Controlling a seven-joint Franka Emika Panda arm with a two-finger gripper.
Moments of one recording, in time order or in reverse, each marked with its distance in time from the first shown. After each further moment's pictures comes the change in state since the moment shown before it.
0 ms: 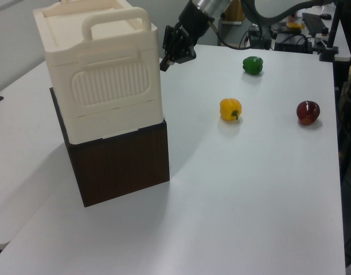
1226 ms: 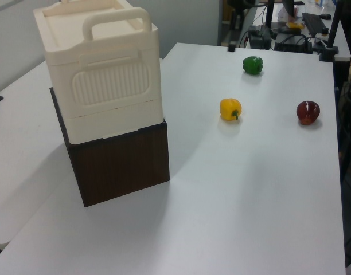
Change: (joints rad) arm -0.152 -0.191 -0.030 0.001 -0.152 -0.752 0.626
